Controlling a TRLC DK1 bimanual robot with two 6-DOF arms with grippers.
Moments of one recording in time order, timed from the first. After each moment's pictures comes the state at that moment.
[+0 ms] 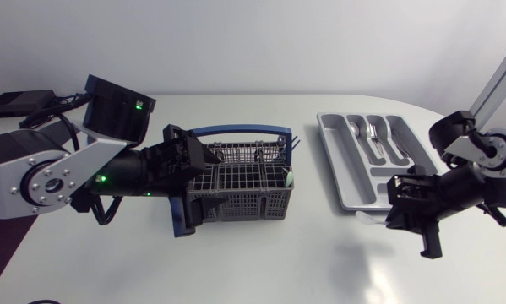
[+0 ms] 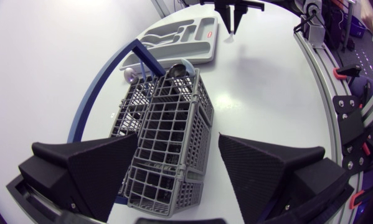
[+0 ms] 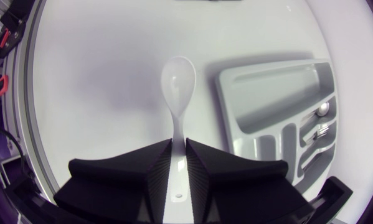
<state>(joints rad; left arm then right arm) -0.56 1.33 0.82 -0.22 0.31 0.81 -0.07 1.41 0.79 -0.75 -0.16 -1.37</state>
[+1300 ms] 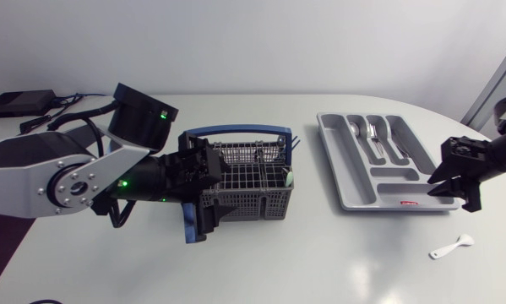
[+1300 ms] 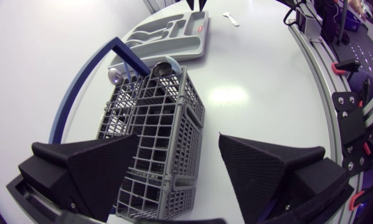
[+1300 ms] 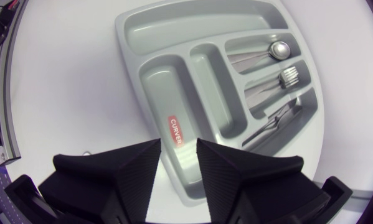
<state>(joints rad) -0.62 1.40 0.84 -0.22 0.27 0.81 -0.49 1.76 1.18 -0.80 -0.31 -1.63</state>
